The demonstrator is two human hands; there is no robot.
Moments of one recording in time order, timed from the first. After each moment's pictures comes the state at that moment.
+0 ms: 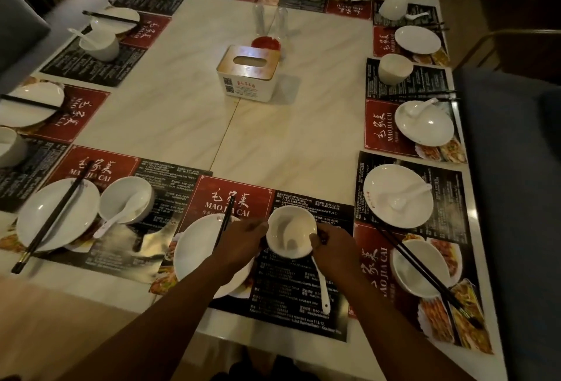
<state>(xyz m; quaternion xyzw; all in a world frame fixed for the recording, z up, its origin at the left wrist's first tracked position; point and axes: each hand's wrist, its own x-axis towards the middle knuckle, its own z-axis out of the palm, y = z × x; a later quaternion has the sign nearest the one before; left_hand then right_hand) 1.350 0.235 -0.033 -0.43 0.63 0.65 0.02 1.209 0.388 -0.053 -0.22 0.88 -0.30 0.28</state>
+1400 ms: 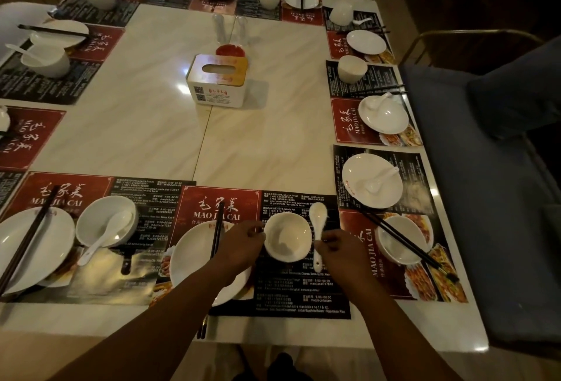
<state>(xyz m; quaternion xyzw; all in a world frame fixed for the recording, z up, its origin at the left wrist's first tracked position) 1.353 0.223 -0.055 -0.41 0.68 0.61 0.07 1.249 0.419 -0.030 -0.02 0.84 -0.45 0.29</state>
